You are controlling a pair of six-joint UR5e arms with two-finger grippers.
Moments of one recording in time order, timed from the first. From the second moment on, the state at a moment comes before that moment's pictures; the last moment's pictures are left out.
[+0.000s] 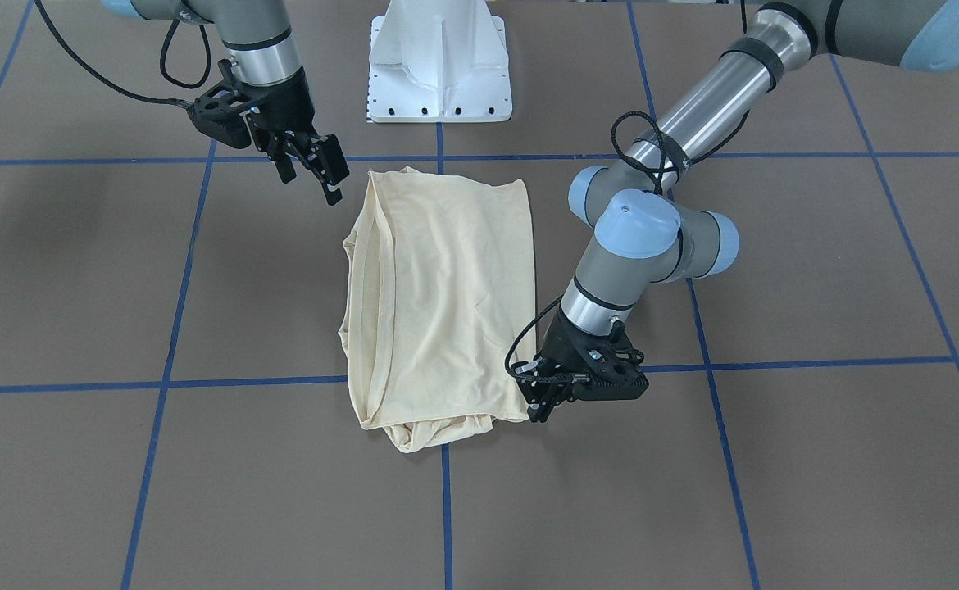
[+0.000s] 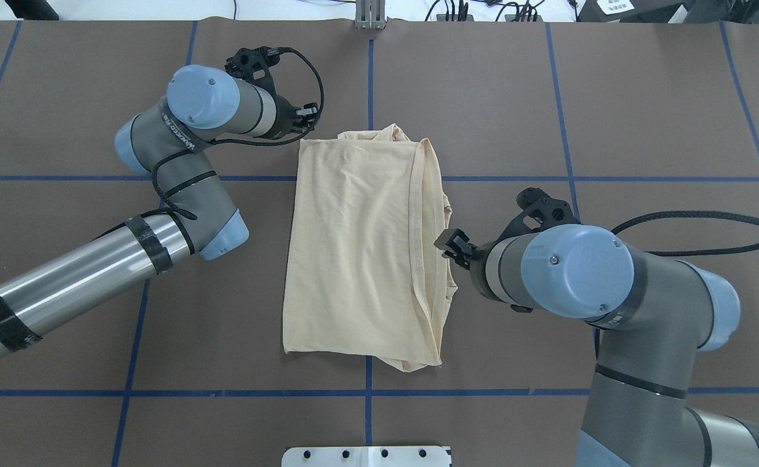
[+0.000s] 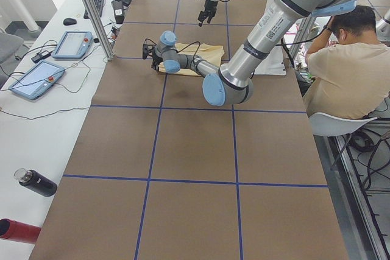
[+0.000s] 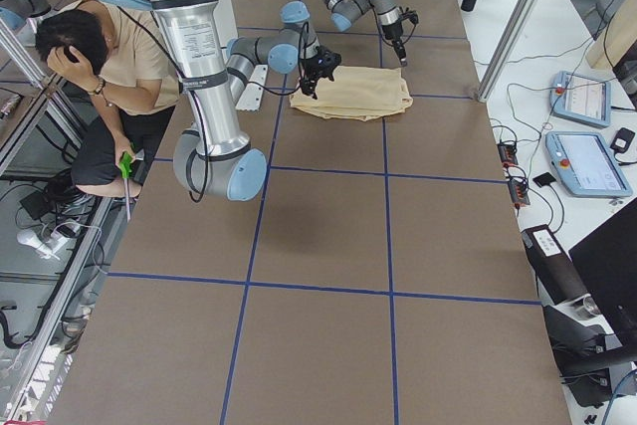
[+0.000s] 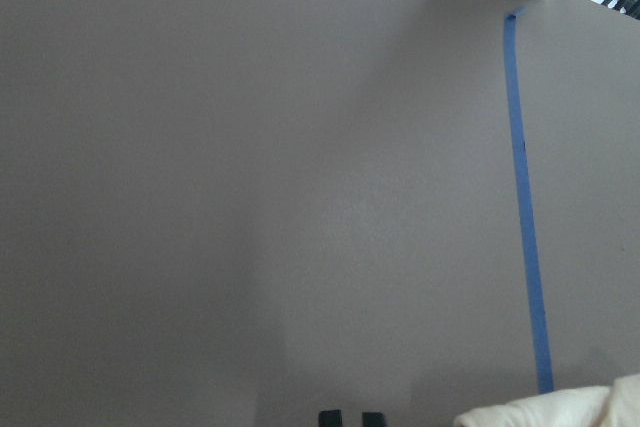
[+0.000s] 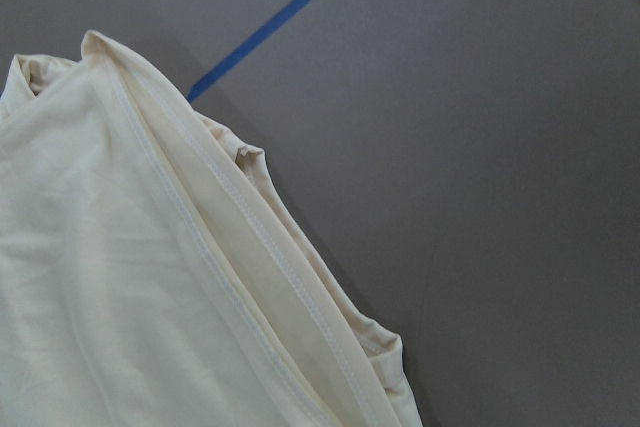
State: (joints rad) left arm -0.73 -2.36 -1.09 -2.41 -1.77 -1.34; right arm 0.38 -1.19 2.08 -1.56 1.60 1.99
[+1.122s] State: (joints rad) left arm -0.75 -2.25 -1.23 -2.40 -1.77 -1.34; right arm 0.18 -1.12 1.88 -1.48 1.48 2.54
